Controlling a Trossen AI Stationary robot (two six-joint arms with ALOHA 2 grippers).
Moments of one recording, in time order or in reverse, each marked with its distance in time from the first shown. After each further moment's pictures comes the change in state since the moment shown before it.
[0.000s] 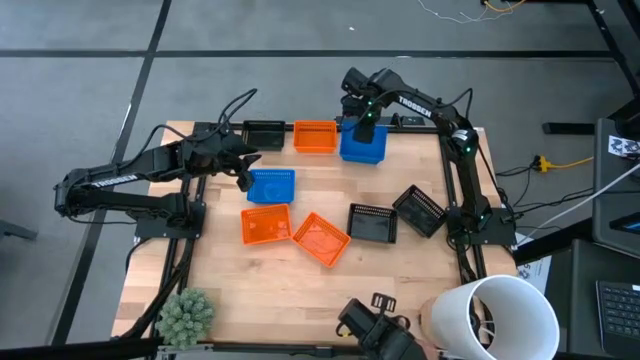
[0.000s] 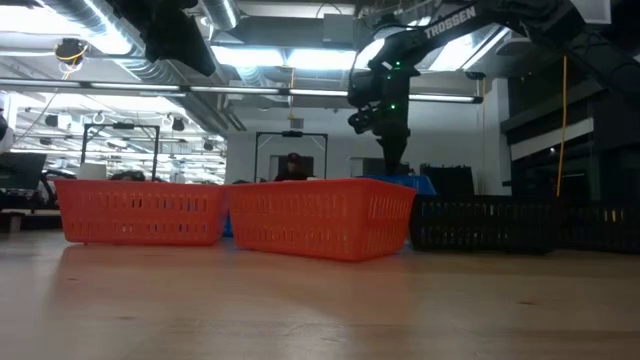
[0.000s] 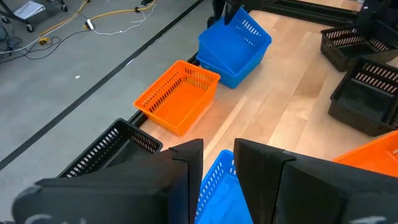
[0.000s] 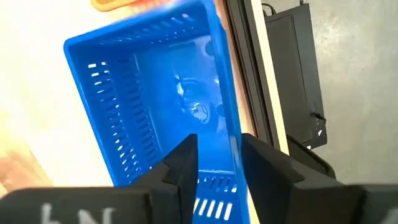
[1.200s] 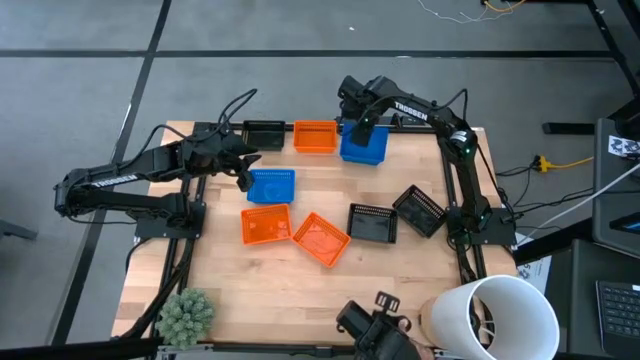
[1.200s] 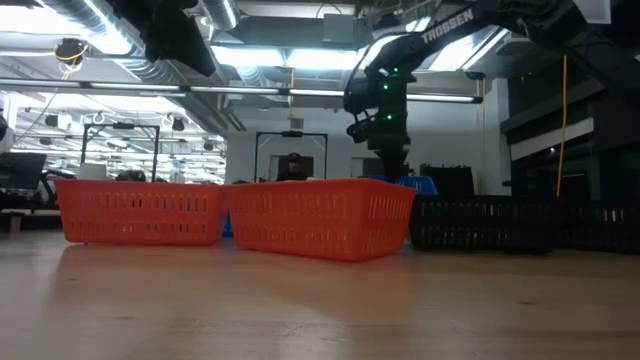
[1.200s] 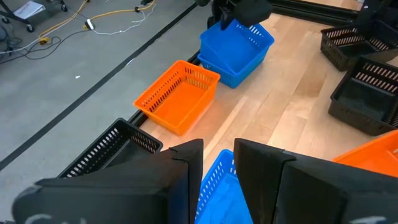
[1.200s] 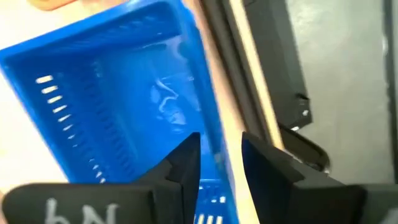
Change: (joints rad) left arm 0.000 0.000 0.000 -0.001 0.000 0.002; right arm 0.019 0.000 -0.083 0.081 0.128 0.122
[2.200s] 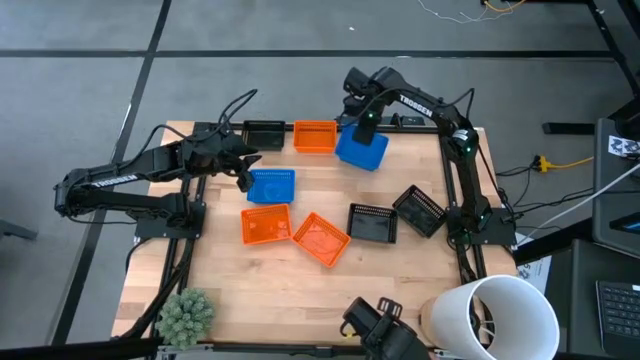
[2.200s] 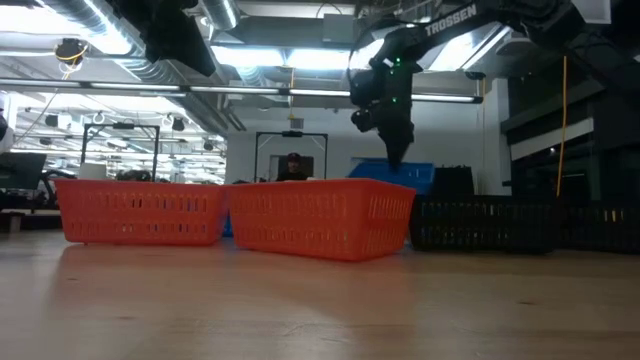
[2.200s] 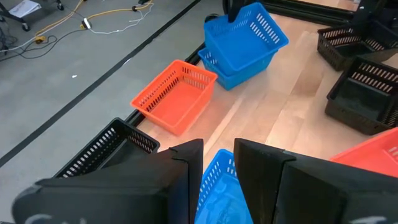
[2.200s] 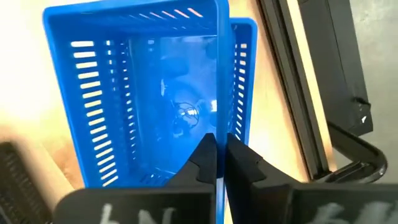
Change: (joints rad) left arm -0.001 0.000 0.000 0.000 0.010 -0.006; right arm -0.025 0.000 0.100 -0.171 -0.234 -0.021
